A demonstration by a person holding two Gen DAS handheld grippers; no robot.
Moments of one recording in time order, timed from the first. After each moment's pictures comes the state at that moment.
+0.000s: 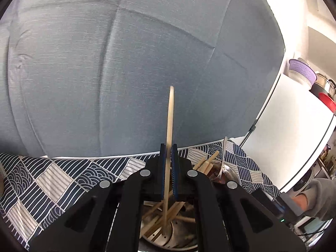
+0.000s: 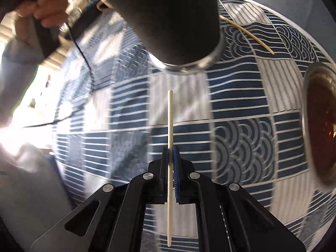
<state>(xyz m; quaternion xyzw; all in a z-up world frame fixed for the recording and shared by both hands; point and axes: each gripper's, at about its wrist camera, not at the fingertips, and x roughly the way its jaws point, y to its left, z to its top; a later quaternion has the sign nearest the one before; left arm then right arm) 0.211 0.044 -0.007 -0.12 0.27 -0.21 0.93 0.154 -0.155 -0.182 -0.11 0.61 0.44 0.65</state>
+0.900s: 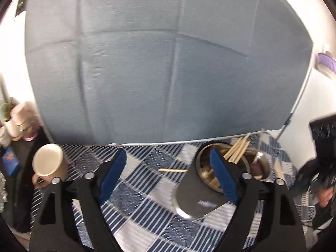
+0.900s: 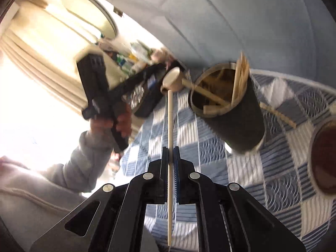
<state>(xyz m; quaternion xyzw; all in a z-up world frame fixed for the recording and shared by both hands) 0.144 0.106 0.033 -0.06 0.31 -0.05 0.95 0.196 -0.165 -0.036 0.12 0.46 0.54 0.69</state>
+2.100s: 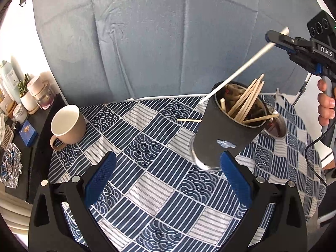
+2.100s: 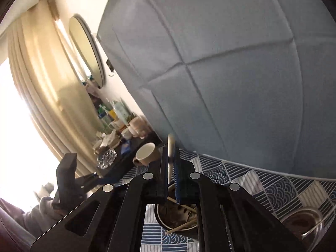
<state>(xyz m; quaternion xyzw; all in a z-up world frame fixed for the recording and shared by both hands) 0.111 0.102 0.001 -0.03 0.42 -0.02 0.91 0.253 -0.154 0.025 0.11 0.29 0.47 0.82</state>
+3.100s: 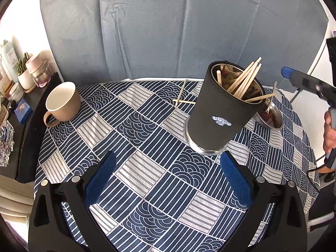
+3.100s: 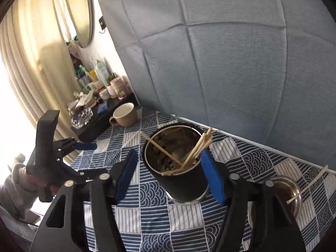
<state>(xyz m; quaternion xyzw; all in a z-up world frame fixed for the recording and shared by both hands) 0.091 0.097 -0.021 -0.05 0.45 -0.02 0.89 0.188 -0.146 -0.004 -0.02 0.35 0.40 0.85</state>
